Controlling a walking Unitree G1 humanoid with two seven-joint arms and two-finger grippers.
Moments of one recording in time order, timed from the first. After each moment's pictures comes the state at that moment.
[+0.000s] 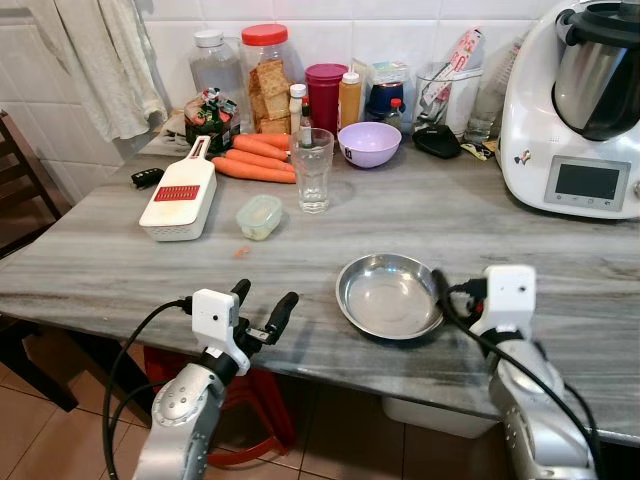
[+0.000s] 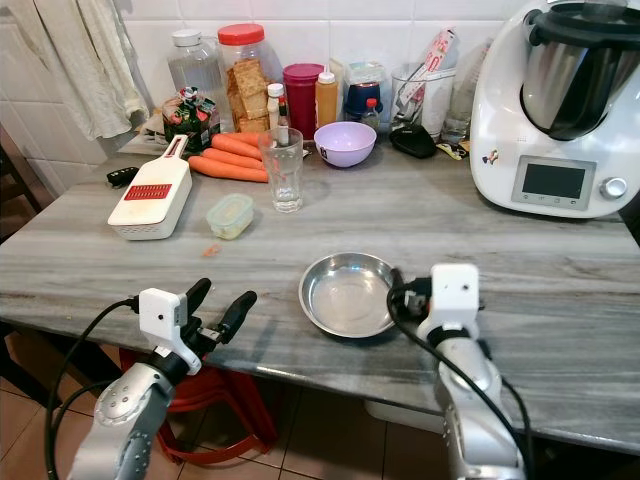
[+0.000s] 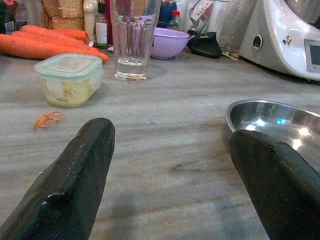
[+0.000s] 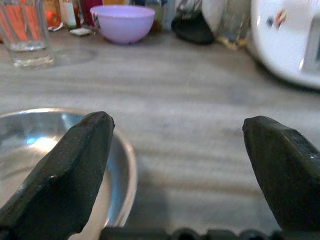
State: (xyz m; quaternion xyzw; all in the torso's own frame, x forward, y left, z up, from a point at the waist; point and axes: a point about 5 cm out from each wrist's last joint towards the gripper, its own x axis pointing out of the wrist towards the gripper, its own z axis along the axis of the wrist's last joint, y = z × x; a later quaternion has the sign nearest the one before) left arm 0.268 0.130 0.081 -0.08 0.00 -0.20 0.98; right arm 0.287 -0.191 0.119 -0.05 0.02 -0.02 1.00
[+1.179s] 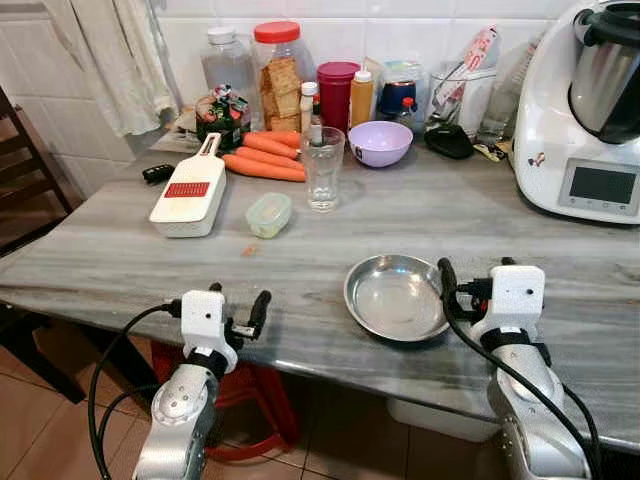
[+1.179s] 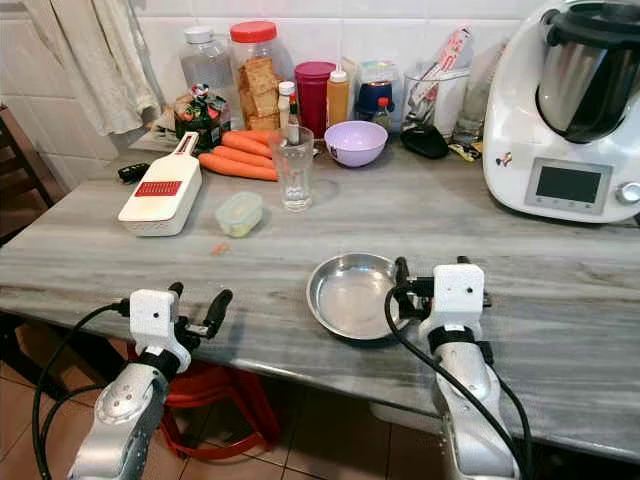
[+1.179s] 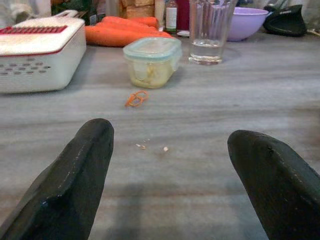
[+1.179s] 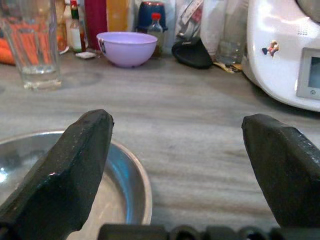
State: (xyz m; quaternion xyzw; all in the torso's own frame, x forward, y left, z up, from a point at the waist) left arm 0.275 0.150 0.072 -0.02 0.02 -0.09 1.00; right arm 0.278 -0.183 0.124 -0.05 -0.03 -0.03 1.00
